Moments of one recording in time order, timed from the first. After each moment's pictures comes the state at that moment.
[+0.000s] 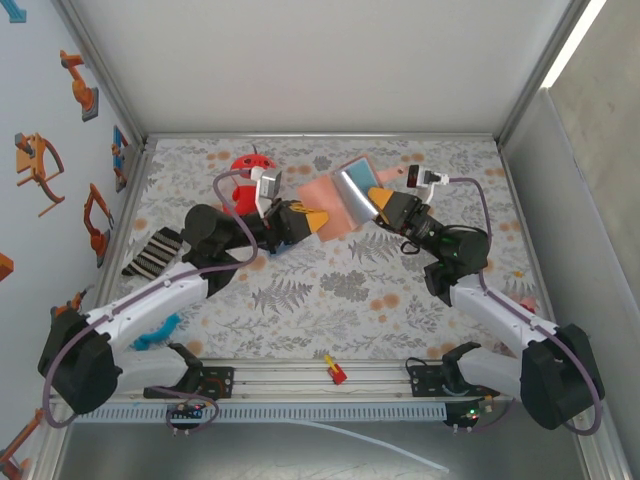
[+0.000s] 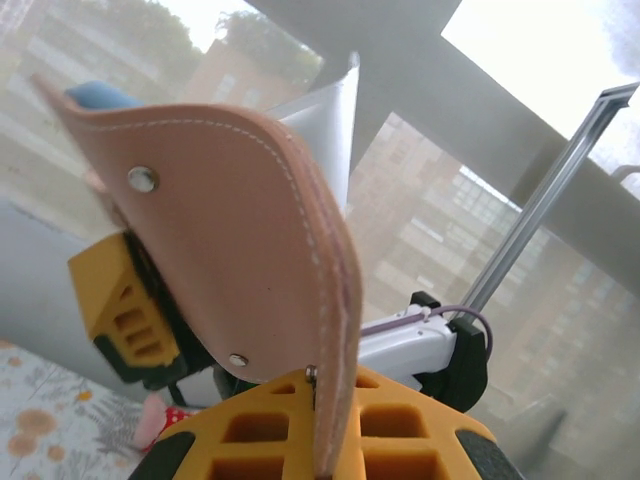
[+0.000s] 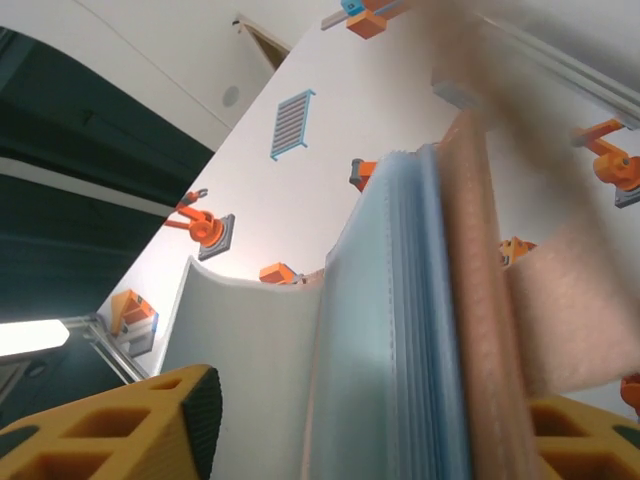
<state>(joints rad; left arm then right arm) -0.73 1.19 0.79 0.86 0.85 -0.94 0.46 1.13 0.59 1.24 -0.67 1.50</state>
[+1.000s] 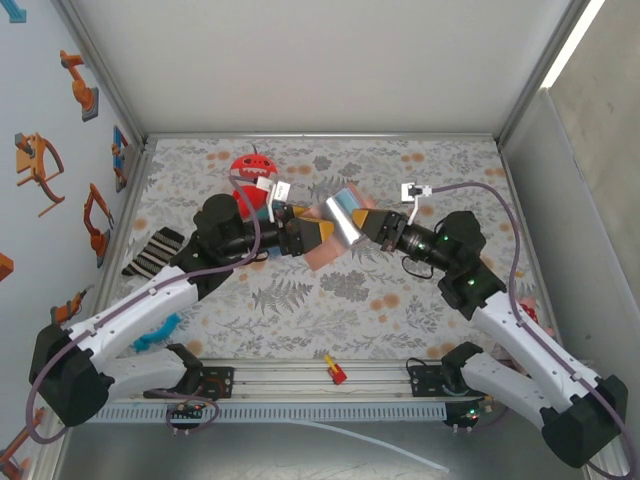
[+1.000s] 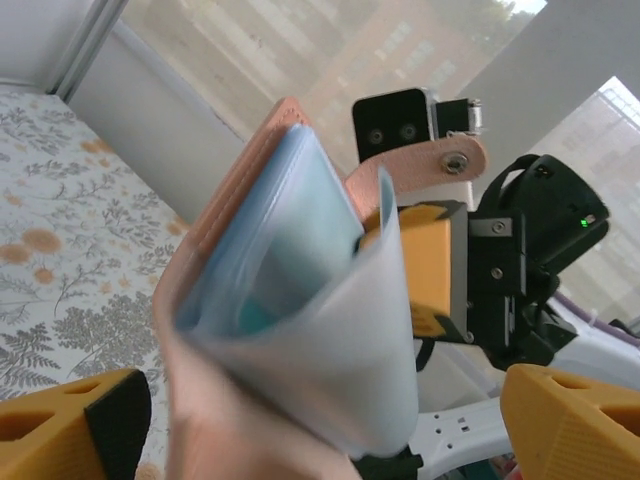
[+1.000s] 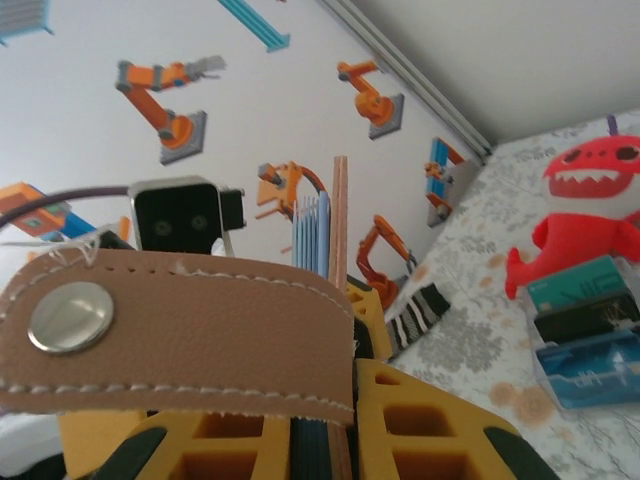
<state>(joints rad) -0.75 1.14 0.84 0.26 0.63 -0.70 0.57 0.88 0.73 0.17 -0.53 0.84</state>
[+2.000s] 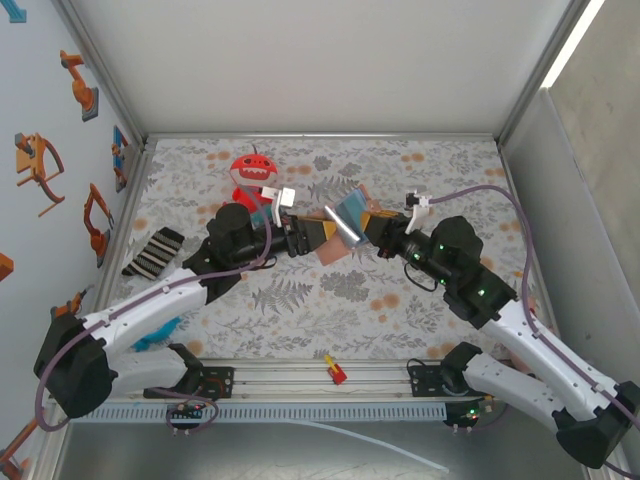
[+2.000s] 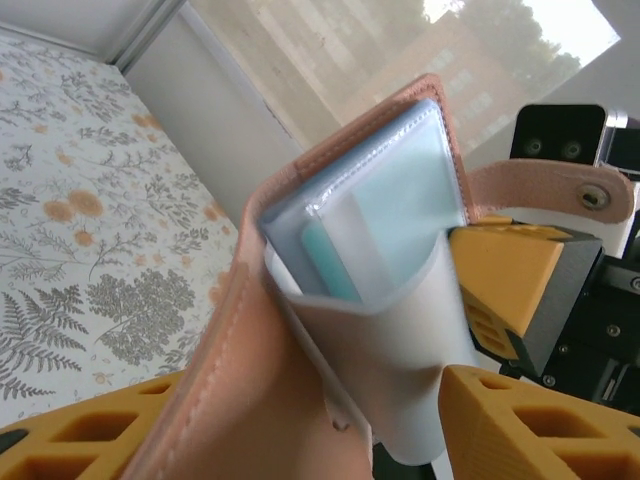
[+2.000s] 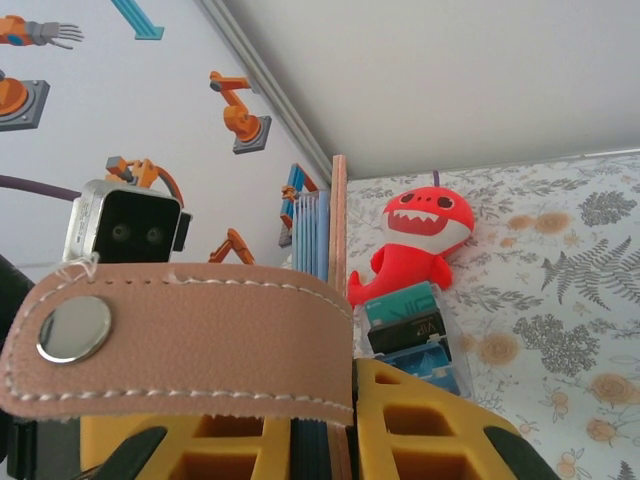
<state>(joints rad) -0.78 1.18 0.76 0.36 0.52 -0.79 0.70 0.81 0.79 -0.10 -0.14 0.55</state>
